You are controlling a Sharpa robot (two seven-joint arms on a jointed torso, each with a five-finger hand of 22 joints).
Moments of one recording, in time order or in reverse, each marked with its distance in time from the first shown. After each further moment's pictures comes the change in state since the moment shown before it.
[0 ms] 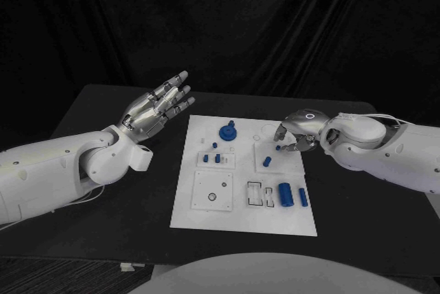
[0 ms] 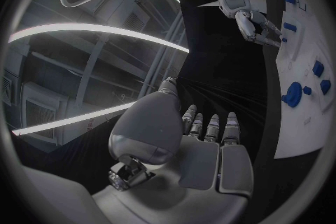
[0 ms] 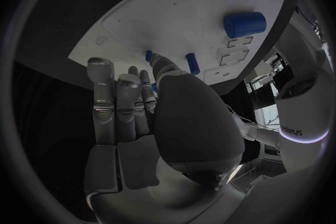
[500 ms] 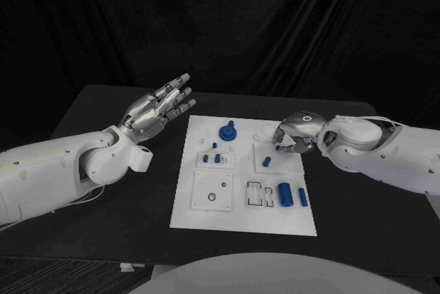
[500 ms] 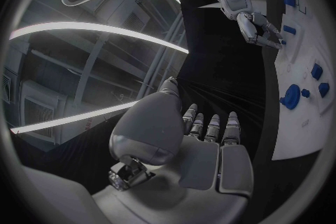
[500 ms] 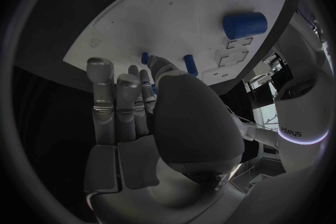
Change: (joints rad) left arm -0.002 0.003 0.000 -0.005 0.000 0.017 -0.013; left_hand 0.024 0.006 0.001 -0.015 0.023 0.021 0.021 0.000 0.002 0.000 0.015 0.008 0.000 0.001 0.009 0.000 0.000 0.001 0.004 0.019 0.000 0.007; right arm -0.016 0.016 0.000 -0.016 0.006 -0.011 0.016; right_hand 0.022 -0.006 0.061 -0.008 0.058 0.041 0.015 0.006 -0.002 0.071 -0.004 -0.028 -0.029 -0.001 0.006 0.000 0.000 0.000 0.004 0.004 0.000 0.000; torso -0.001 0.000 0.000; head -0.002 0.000
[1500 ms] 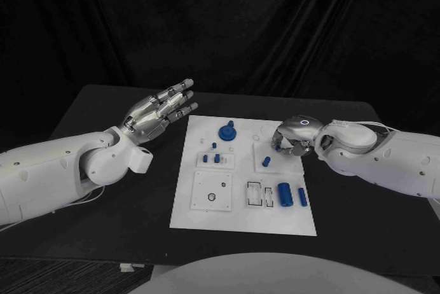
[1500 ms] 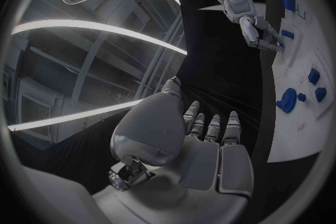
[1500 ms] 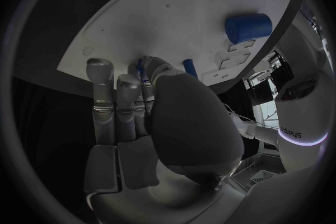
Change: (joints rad) left arm -0.001 0.004 0.000 -0.002 0.000 0.020 -0.025; left_hand 0.032 0.015 0.008 -0.041 0.058 0.059 0.037 0.013 0.008 0.001 0.022 0.004 0.000 0.000 0.014 0.000 0.000 0.008 0.009 0.016 0.002 0.009; right arm -0.032 0.020 0.001 -0.035 0.027 -0.044 0.024; right_hand 0.031 0.009 0.074 -0.066 0.005 0.101 -0.008 0.042 0.033 0.091 -0.013 -0.034 -0.010 0.004 -0.004 0.009 0.005 0.000 0.000 0.000 0.023 0.001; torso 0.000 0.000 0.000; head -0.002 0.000
